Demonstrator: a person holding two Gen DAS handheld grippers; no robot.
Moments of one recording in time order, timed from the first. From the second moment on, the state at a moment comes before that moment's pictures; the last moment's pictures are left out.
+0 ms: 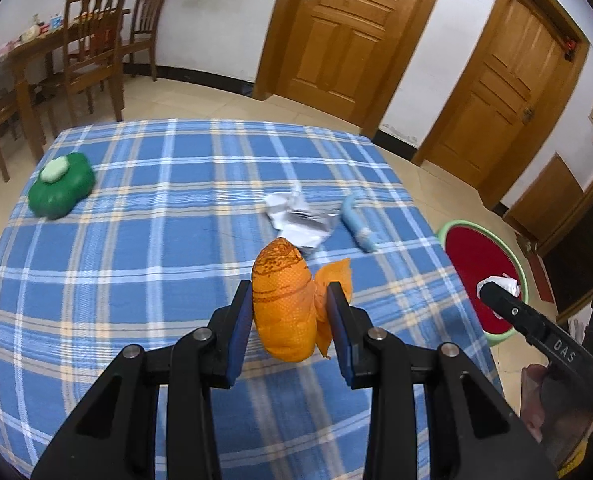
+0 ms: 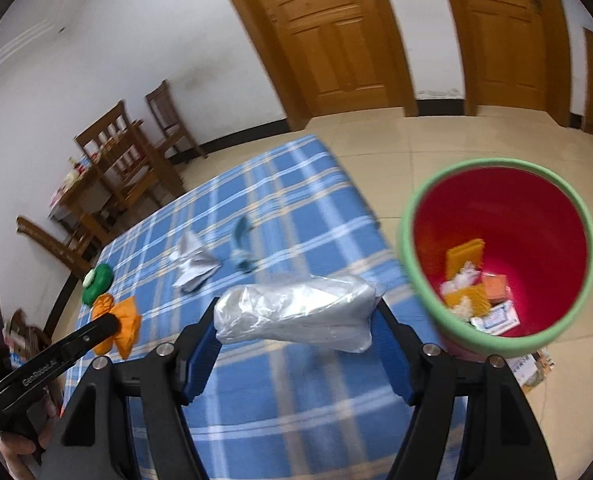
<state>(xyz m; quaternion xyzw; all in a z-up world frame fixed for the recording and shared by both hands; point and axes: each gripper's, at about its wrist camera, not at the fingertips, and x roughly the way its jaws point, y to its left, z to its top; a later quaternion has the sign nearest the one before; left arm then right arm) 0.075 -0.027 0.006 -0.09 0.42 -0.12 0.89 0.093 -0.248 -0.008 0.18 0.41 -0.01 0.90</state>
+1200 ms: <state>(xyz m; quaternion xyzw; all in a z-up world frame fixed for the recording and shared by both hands) 0.107 -0.219 0.009 0.03 0.45 -0.25 0.86 0.061 -0.415 -0.044 0.28 0.39 -0.15 0.87</state>
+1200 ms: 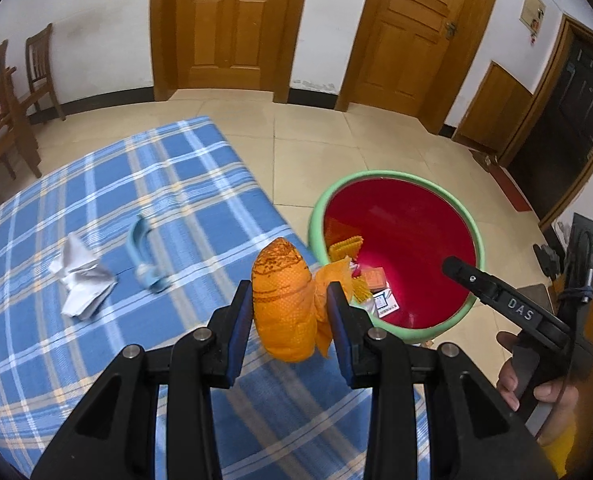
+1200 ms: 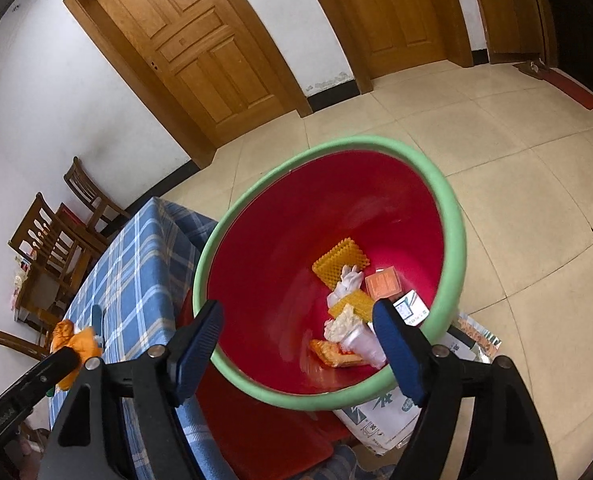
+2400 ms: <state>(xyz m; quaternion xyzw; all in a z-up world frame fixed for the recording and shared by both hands) 0.116 -0.267 0.004 0.05 0.45 -0.28 0.85 0.025 -0.434 -0.029 0.30 0.36 -0.17 0.87</state>
